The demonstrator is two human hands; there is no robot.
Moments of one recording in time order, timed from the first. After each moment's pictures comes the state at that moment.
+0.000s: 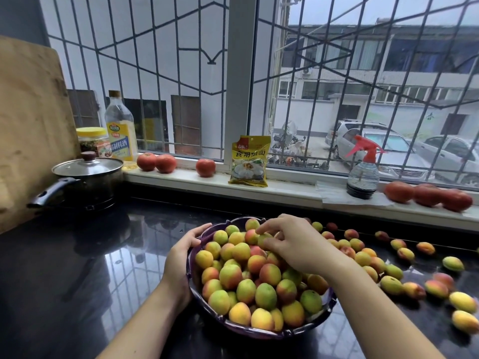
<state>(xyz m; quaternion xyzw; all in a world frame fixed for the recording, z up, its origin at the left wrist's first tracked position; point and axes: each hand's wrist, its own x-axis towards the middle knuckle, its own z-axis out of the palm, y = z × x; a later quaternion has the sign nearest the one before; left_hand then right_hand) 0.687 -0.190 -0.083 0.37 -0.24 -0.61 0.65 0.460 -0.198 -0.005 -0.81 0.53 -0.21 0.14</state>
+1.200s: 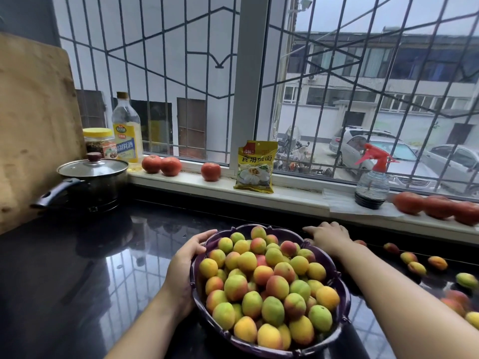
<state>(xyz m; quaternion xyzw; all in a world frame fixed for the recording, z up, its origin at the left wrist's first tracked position) 0.689 -0.190 -0.079 0.36 -0.24 -0.63 0.64 0.377 -0.337 -0.059 -0.72 0.69 0.08 -0.02</state>
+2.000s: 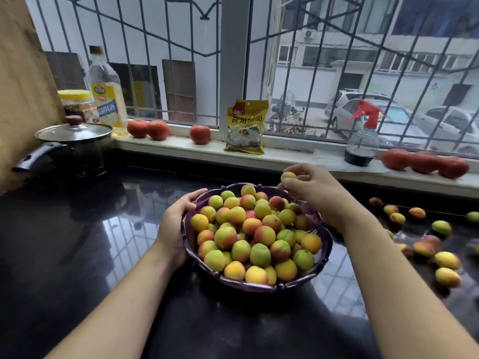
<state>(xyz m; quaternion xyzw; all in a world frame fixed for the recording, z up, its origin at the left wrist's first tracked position) 0.684 -0.185 -0.072 0.36 -0.22 -0.63 0.65 0.418 -0.237 -0.014 -0.65 0.52 -0.42 0.37</state>
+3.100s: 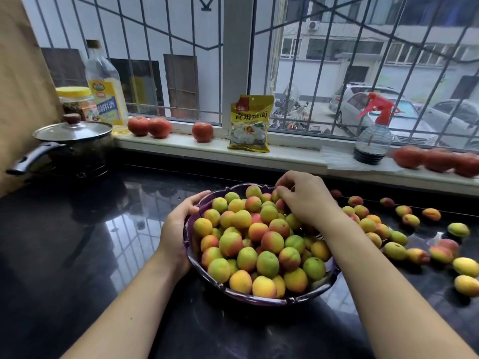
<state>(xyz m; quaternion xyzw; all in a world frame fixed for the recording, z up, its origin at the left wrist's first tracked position) 0.684 -0.185 -0.079 0.37 -0.24 -0.62 0.65 0.450 -0.242 -0.024 -0.74 0.60 -0.30 0.09</state>
